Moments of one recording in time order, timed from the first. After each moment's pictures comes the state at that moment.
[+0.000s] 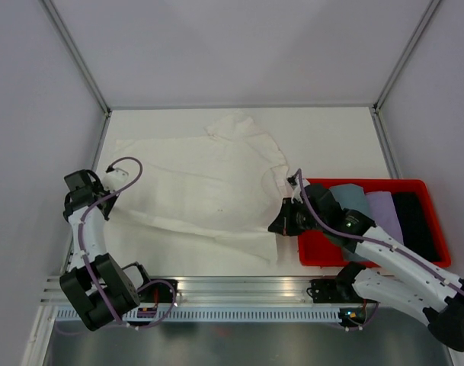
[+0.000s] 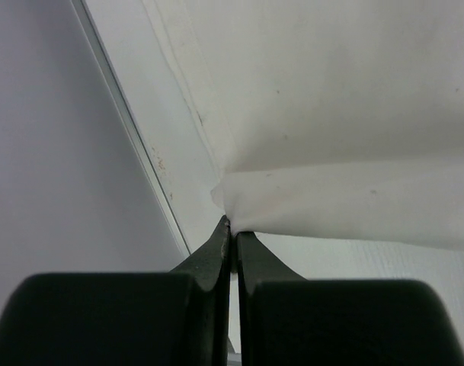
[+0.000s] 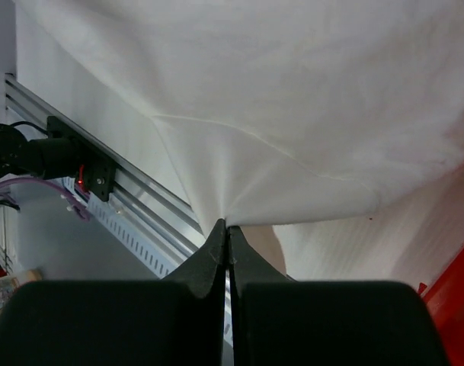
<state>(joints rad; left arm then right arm) 0.51 1.10 0.73 -0.58 0.12 0.94 0.73 0.88 0.66 -0.49 -0.23 0.71</state>
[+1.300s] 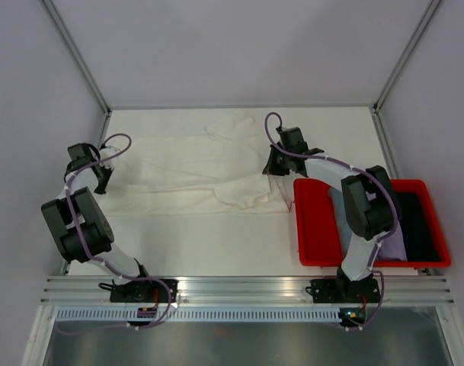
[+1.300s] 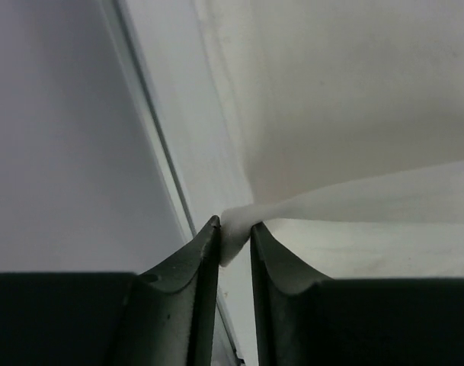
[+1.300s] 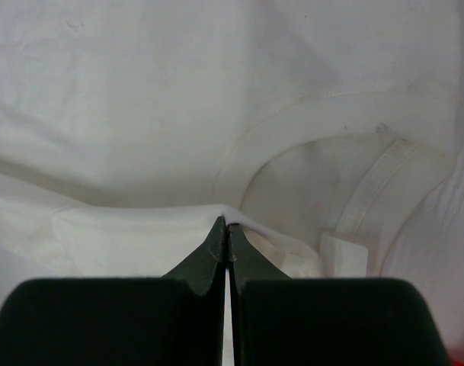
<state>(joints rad) 0.46 1.64 1.03 -0.40 0.01 0.81 0.38 1.84 1.19 -0.18 -0.19 0.51</state>
